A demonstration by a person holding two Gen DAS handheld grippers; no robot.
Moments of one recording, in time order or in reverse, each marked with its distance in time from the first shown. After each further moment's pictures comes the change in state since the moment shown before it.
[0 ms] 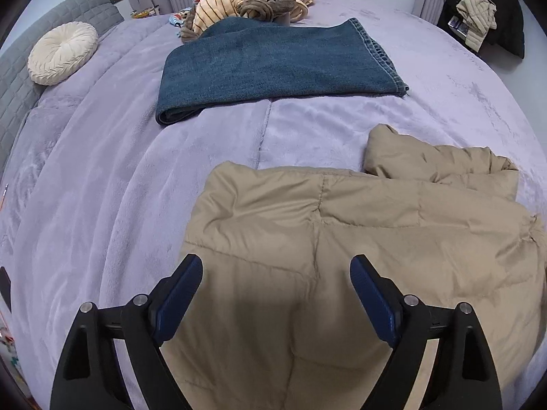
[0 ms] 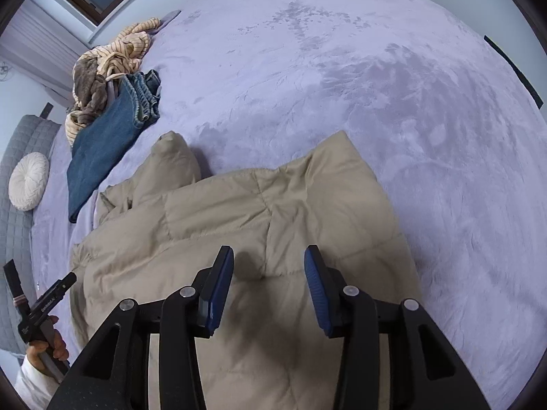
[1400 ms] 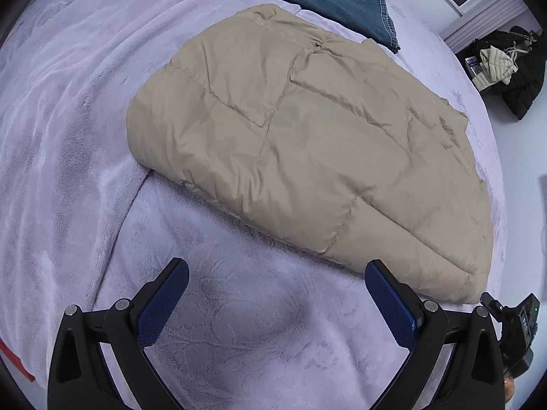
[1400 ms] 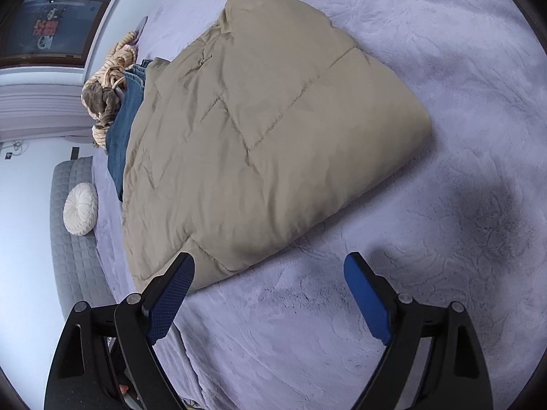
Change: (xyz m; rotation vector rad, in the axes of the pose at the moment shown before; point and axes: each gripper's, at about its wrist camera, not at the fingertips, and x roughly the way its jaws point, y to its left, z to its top) left arm -0.054 0.018 -0.199 -0.338 0.170 -0.245; right arm -0.013 -0.063 -0.162 0.327 0.156 0.268
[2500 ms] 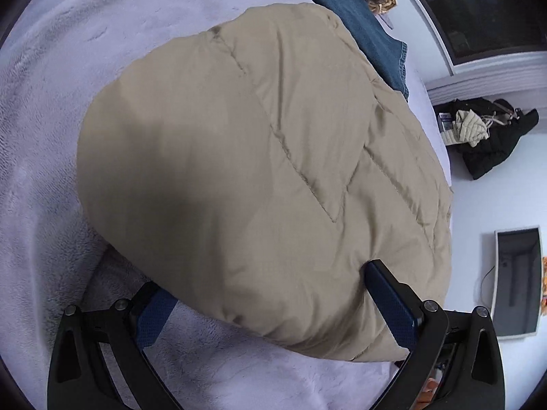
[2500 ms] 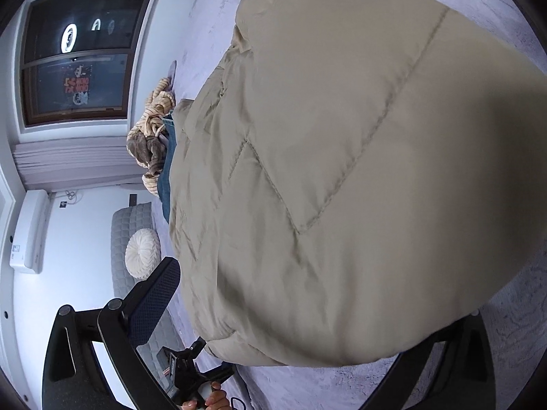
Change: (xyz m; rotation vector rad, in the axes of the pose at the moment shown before) left arm 0.076 0.075 0.062 -0.223 -0.009 -0.343; right arm 0.060 0.013 0.035 0.141 -0.121 0.317
